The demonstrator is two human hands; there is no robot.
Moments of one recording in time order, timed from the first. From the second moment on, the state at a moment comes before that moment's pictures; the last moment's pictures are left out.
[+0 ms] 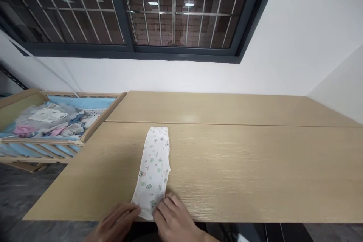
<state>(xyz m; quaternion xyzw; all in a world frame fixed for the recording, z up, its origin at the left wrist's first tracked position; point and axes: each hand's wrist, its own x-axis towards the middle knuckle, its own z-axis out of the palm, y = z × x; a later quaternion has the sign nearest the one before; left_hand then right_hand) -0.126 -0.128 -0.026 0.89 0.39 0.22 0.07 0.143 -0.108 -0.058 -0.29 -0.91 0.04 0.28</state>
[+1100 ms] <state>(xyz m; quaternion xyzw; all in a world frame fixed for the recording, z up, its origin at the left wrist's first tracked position) -0.063 0.133 0.002 0.74 0.64 0.19 0.10 0.115 0.174 -0.048 -0.57 -0.71 0.22 0.35</state>
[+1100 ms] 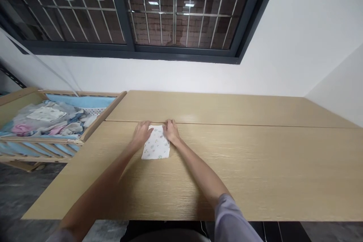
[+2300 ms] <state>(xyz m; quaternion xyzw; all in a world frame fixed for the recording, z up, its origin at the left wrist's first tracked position) -0.037 -0.032 -0.086 0.76 0.63 0.10 -0.11 0.105 0.199 -0.069 -0.24 -0.96 0.11 0.07</state>
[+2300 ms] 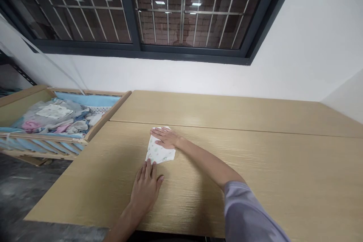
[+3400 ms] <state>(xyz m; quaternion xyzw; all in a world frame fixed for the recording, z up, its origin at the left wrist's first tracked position) -0.101 0.008 -0.043 0.85 0.49 0.17 0.05 0.165 0.022 -0.062 -0.40 -0.89 -0.01 0.21</state>
